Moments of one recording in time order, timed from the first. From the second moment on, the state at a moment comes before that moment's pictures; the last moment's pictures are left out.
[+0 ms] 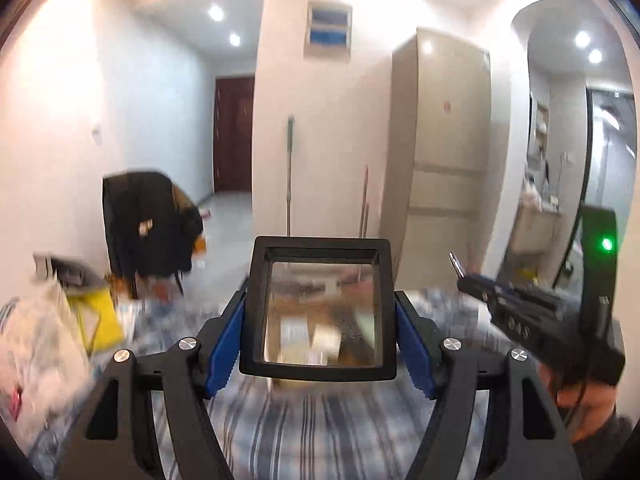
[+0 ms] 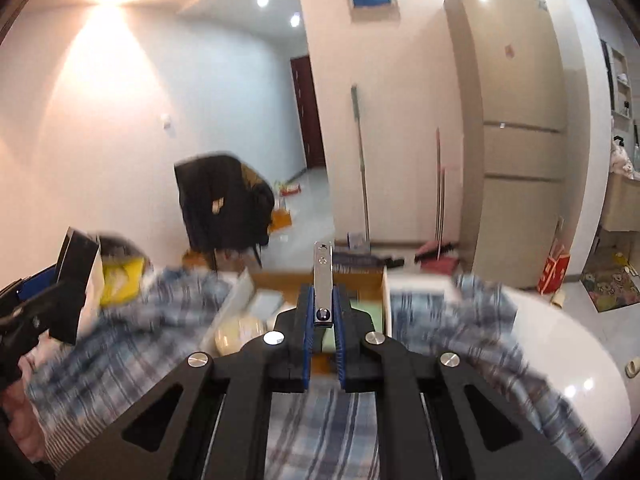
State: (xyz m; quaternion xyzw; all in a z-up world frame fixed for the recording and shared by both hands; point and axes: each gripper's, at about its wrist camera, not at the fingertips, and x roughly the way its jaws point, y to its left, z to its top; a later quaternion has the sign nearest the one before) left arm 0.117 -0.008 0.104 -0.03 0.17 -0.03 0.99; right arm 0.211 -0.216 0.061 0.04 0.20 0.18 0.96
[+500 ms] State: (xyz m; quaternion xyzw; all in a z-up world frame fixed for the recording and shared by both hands) left arm 0.263 -0.002 0.077 -0.01 0.21 -0.01 0.98; right arm 0.289 -0.191 0.075 0.03 0.21 0.14 0.97
